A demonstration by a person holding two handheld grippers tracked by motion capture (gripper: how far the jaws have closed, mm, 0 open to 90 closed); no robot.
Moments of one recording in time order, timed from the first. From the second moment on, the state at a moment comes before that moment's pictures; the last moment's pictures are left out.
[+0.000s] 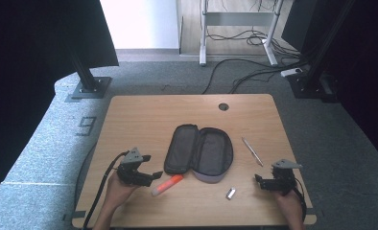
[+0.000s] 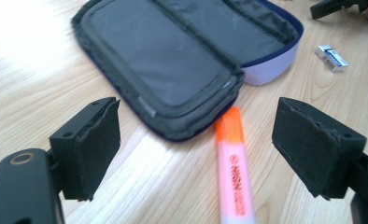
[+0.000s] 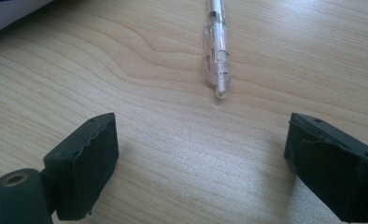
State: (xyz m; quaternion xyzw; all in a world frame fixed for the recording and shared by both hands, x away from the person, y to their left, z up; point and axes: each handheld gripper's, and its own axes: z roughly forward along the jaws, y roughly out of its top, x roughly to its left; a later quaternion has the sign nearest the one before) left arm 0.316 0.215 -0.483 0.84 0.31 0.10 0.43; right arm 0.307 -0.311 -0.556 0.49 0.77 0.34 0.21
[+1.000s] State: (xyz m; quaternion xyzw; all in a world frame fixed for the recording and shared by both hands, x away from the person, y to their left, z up) left arm 0.304 0.261 -0.538 0.84 0.37 0.13 0.38; right arm 0.307 -0.311 -0.556 0.49 0.77 0.34 0.21
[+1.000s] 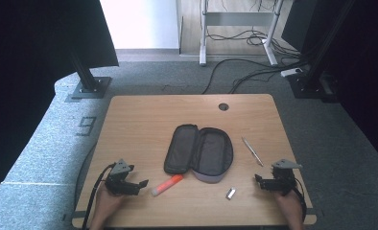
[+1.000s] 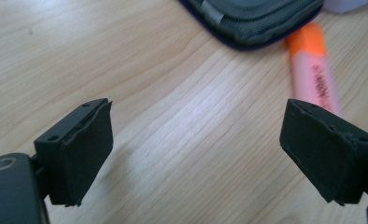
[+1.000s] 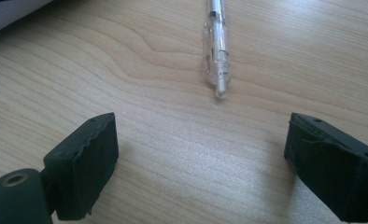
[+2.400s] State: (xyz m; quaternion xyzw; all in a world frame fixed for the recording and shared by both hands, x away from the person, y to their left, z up) left arm 0.299 0.254 -0.547 0.86 0.37 0.14 0.34; right arm 0.308 -0.311 -0.556 0.49 0.77 0.34 0.21
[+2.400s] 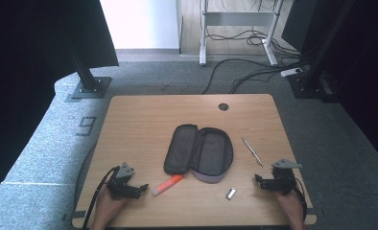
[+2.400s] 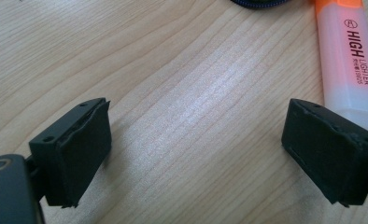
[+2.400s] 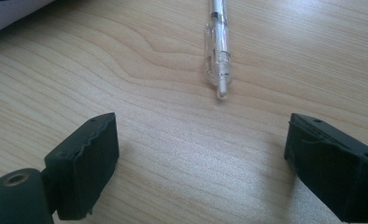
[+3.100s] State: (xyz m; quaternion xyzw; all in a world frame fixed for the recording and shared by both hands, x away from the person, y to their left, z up) left arm 0.299 0.254 -0.547 0.86 0.37 0.14 0.34; right arm 0.316 -0.303 -0.537 0.48 0.78 0.35 0.19
